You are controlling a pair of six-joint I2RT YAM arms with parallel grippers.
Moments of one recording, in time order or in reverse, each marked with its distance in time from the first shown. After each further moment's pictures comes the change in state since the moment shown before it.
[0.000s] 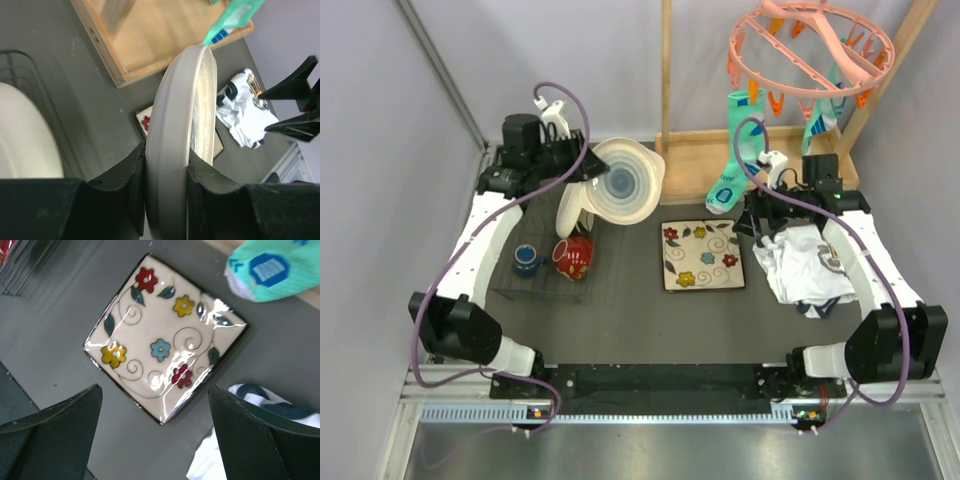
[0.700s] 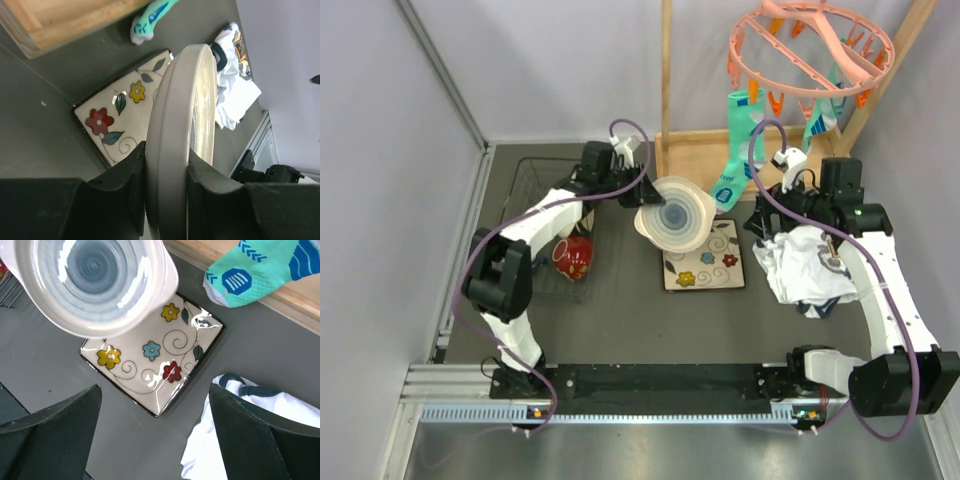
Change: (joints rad) left arm -0.221 0.324 -0.122 0.324 0.072 -0.203; right arm -0.039 -0.180 0.000 -0.029 0.056 0.011
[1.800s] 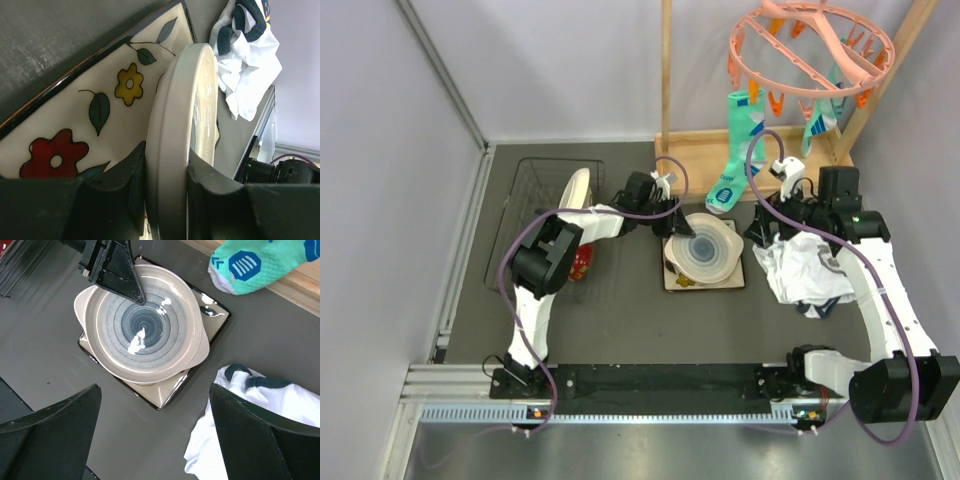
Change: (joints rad) left arm -0.163 0.327 -0.019 0.257 0.047 -0.111; right arm -0.002 -0.033 -0.065 -0.001 0.002 -0.014
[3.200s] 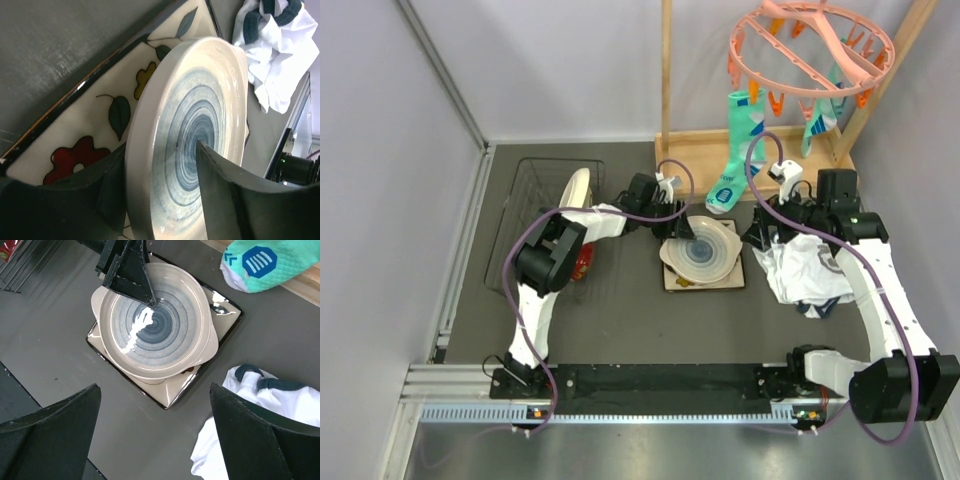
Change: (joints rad) left arm -0.001 0.037 0.026 -0.054 -0.027 0.155; right arm 0.000 -0.001 -0.021 -0.002 -0.038 0.000
